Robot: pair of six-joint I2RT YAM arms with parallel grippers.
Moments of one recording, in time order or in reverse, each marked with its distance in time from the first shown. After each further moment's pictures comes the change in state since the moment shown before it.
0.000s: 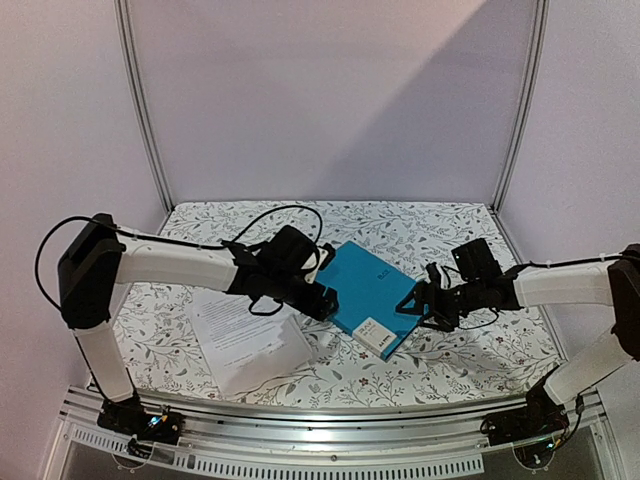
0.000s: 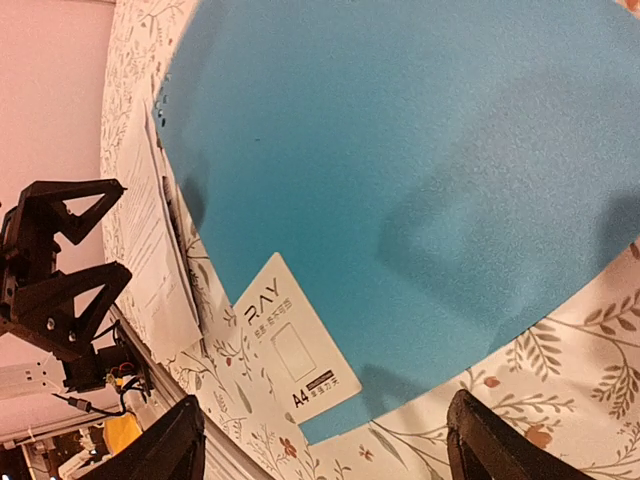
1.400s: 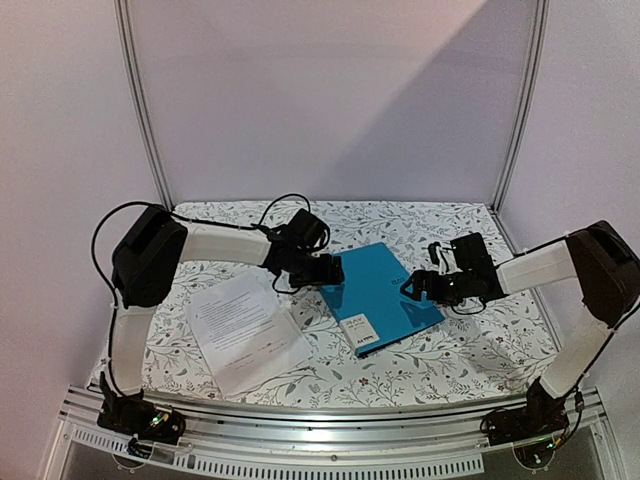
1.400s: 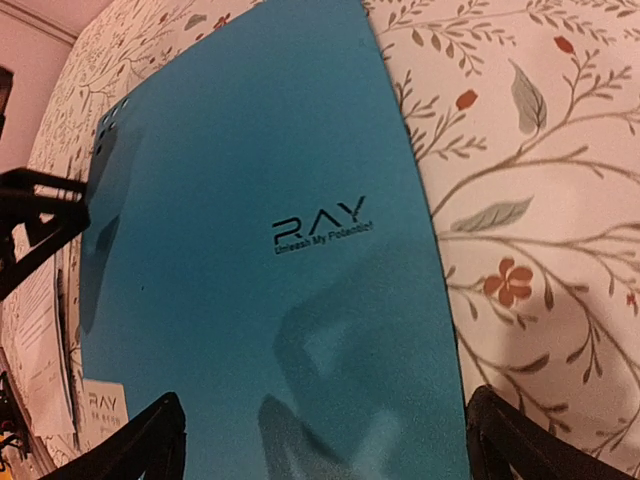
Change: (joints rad) left arm 0.138 0.361 0.368 -0.037 0.055 -0.338; right arm -0.112 0.244 0.073 0.238 0.198 -0.320
